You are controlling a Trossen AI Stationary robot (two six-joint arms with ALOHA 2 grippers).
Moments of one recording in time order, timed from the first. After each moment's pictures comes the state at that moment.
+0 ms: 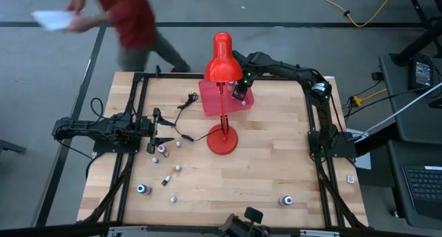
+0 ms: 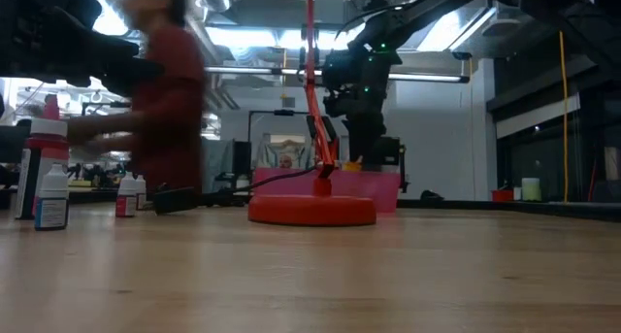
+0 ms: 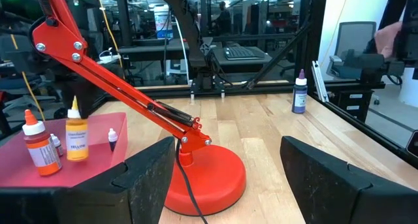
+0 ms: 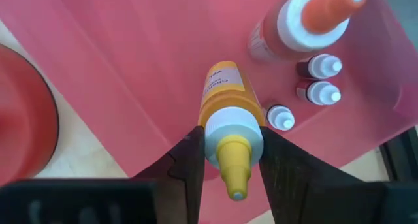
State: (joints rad) left arm -0.01 0.02 0.01 0.02 -0.01 0.03; right arm -0.57 2.10 1.82 -1.05 -0.07 -0.16
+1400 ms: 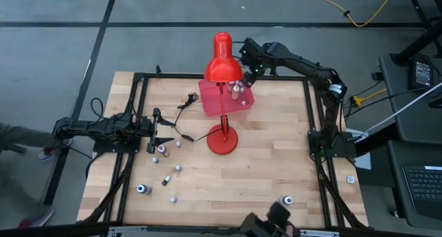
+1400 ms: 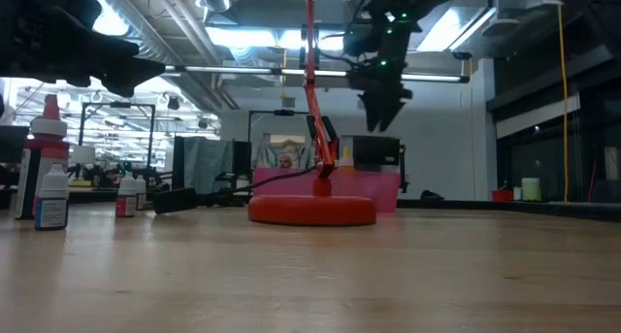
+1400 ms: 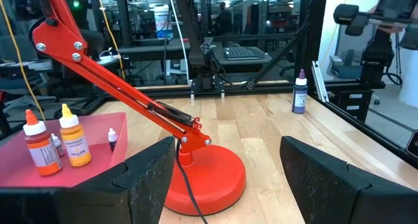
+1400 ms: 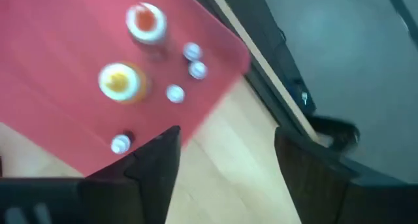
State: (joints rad) left arm -0.01 0.02 0.01 0.02 -0.01 0.03; right arm -0.62 1.92 1.81 -1.11 0.16 0.02
